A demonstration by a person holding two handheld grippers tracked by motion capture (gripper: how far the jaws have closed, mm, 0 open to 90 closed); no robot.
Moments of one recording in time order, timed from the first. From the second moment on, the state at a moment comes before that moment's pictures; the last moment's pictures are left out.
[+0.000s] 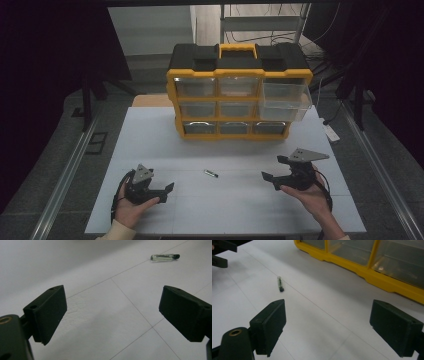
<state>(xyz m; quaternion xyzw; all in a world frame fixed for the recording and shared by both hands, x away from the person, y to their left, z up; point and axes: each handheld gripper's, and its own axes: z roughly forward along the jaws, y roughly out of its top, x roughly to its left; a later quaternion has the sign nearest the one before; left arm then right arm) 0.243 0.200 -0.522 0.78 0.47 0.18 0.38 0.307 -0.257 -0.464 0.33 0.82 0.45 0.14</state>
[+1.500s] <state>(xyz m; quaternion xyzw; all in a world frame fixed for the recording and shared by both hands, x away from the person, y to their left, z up) 0.242 0.199 -0.520 0.78 0.46 0.18 0.38 0.328 -0.187 -0.451 0.28 0.85 0.44 0.13</state>
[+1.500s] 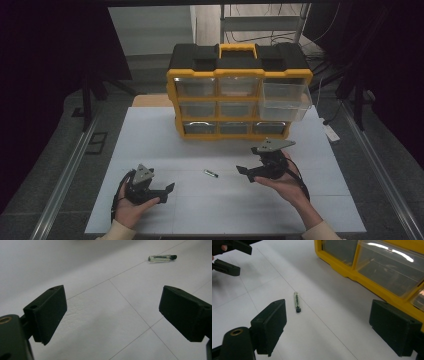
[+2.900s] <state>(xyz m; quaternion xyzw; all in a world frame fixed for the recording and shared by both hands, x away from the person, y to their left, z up) 0.243 0.198 -0.521 0.78 0.45 0.17 0.39 0.349 -0.121 -0.468 0.22 0.89 0.39 0.09</state>
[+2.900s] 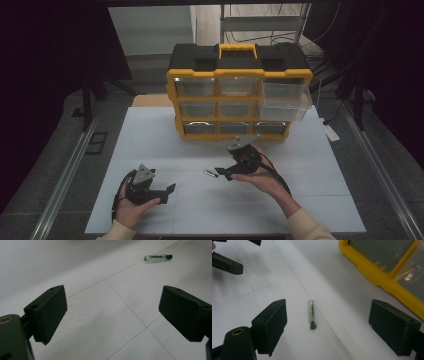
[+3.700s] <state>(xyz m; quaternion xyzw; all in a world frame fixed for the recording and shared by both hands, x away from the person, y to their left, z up) 0.241 0.196 -0.521 0.79 0.45 0.18 0.39 0.359 -0.088 -0.487 0.20 0.91 0.35 0.07</state>
